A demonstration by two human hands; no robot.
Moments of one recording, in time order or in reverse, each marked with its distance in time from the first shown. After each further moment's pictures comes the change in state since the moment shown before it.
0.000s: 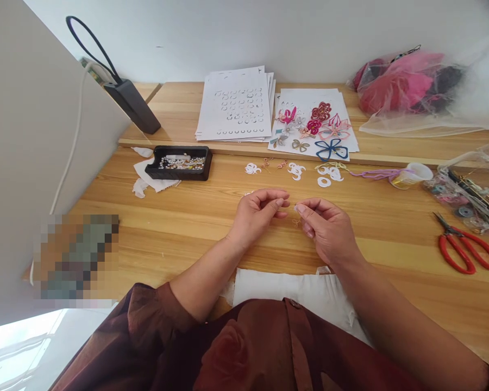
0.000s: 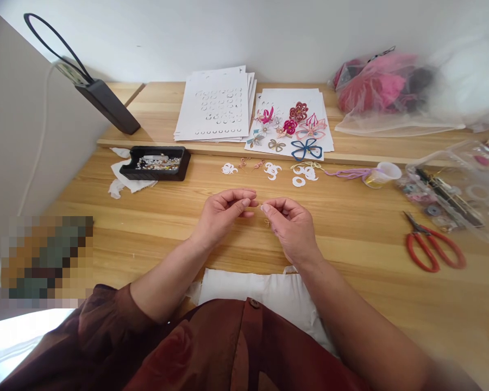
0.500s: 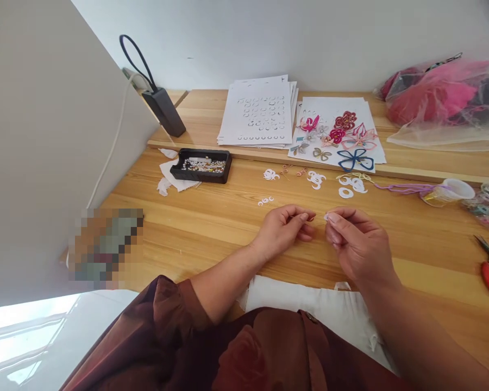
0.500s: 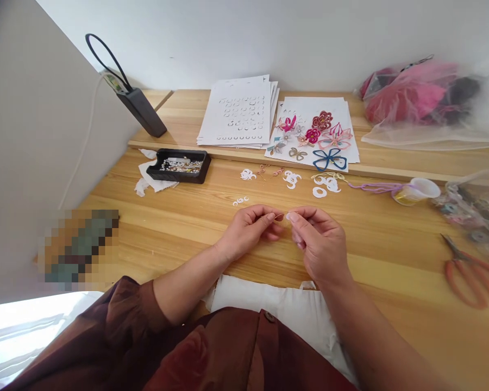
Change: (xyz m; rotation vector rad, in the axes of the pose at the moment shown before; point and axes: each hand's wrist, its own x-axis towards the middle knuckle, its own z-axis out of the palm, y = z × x) left_hand -0.002 -0.015 0.010 -0.005 -0.071 -0.175; right_hand -0.003 -0.014 -0.002 0.121 -0.001 -0.052
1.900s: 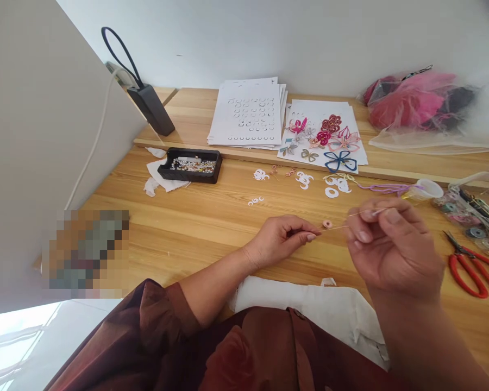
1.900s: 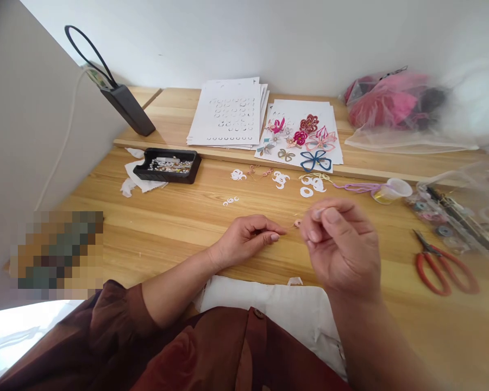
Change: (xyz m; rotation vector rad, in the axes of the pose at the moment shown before) left_hand -0.008 -0.007 -0.001 0.443 -0.262 0.373; right_hand -0.015 -0.054 -0.004 0.135 -0.040 -0.178
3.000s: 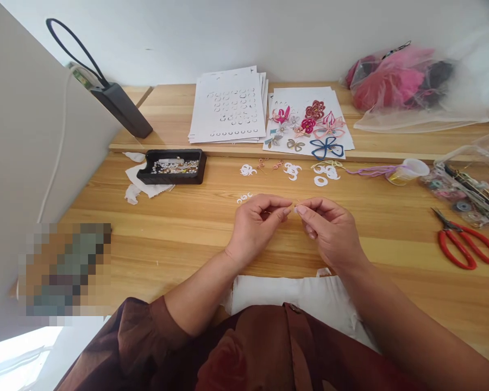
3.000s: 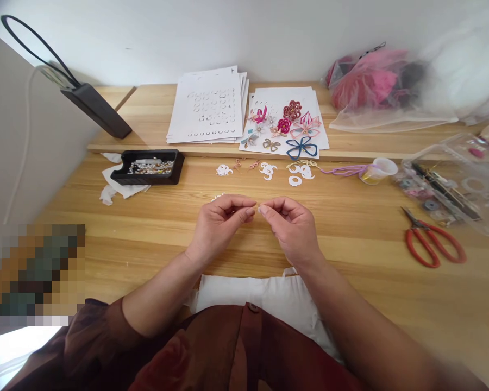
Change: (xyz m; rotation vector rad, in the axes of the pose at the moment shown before) left_hand 0.003 0.012 -0.008 -0.136 0.373 -0.095; right_hand 0.003 0.061 -0.004 -0.290 0.016 0.181
